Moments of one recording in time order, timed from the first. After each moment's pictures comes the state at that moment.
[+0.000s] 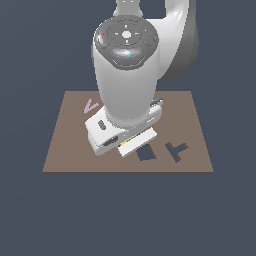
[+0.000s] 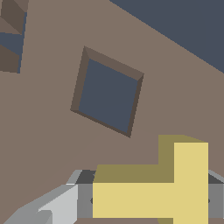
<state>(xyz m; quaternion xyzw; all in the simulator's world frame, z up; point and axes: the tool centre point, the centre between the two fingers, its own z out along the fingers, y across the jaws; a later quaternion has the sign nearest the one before) 0.052 -0.001 0.037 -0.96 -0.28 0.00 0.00</state>
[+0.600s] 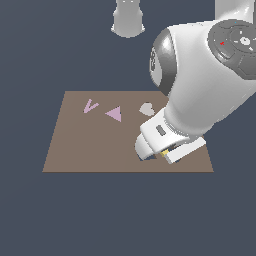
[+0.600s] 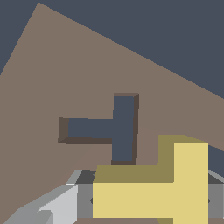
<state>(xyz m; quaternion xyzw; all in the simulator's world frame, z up) 0.069 0.114 0.040 -0.97 -0.24 0.00 0.00</state>
